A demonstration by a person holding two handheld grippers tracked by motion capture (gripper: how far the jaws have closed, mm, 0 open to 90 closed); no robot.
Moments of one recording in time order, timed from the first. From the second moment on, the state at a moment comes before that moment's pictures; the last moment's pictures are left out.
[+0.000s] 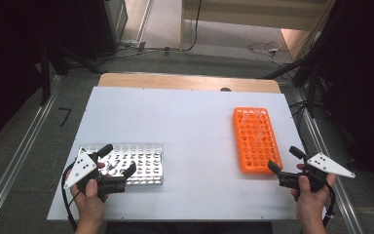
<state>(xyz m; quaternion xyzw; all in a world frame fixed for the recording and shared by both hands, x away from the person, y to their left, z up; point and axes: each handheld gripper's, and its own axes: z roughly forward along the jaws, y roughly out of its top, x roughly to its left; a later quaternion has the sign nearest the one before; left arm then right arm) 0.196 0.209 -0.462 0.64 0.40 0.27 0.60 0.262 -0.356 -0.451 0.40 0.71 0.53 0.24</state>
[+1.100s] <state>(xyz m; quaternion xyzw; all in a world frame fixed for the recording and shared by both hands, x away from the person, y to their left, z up) 0.198 0.192 -0.461 0.66 0.39 0.26 0.59 0.317 -0.340 -0.417 0.38 0.73 0.52 0.22</state>
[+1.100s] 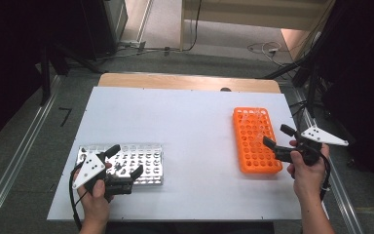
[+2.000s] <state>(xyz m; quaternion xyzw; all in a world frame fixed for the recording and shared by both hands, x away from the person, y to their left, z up) 0.195 0.190 -0.461 0.66 0.38 0.26 0.59 0.332 -0.308 -0.472 0.45 0.76 0.43 0.19</state>
